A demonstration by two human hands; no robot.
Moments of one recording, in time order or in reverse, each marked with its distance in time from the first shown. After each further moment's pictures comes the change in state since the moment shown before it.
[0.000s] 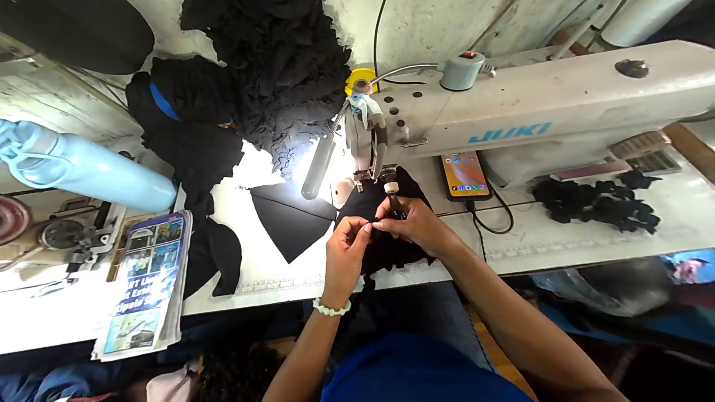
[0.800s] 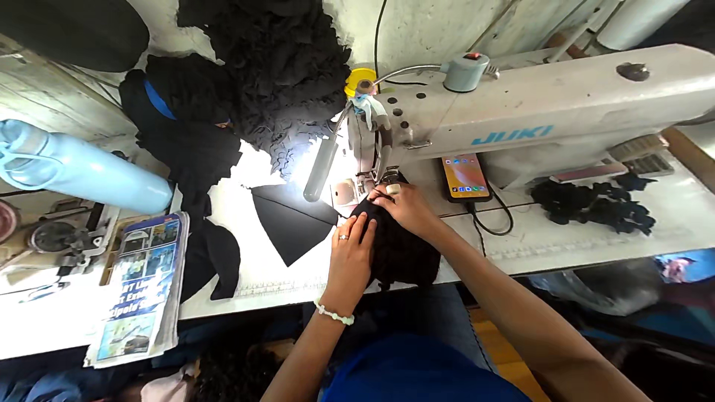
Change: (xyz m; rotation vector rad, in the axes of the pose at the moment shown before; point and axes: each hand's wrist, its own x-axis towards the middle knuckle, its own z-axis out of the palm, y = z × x) left_hand -0.002 -0.042 -0.003 1.041 -0.131 0.547; right_hand 0.039 0.018 -0.004 -0.766 0.161 -0.293
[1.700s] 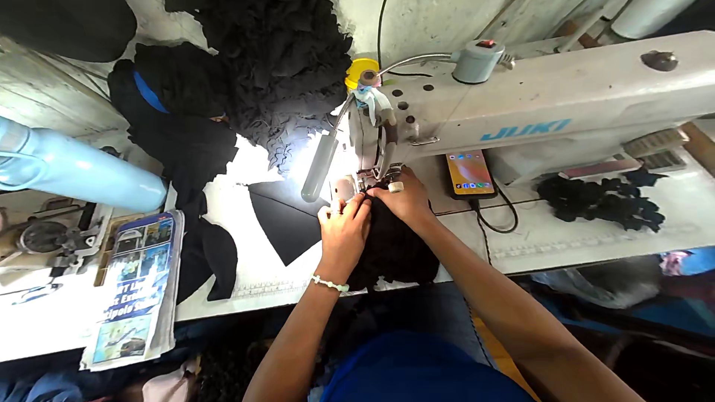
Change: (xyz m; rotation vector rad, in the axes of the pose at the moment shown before) left_hand 0.035 -0.024 0.008 0.113 0.061 -0.003; right_hand 0.018 -0.021 0.003 -0.129 0.030 0.428
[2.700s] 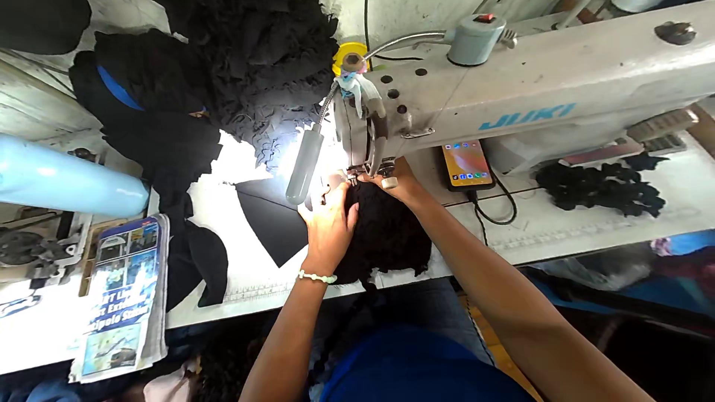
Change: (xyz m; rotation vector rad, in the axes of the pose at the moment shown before) left_hand 0.011 -0.013 -0.009 -0.131 -0.137 -0.191; right_hand 0.038 0.007 0.004 0.091 -0.120 -0.056
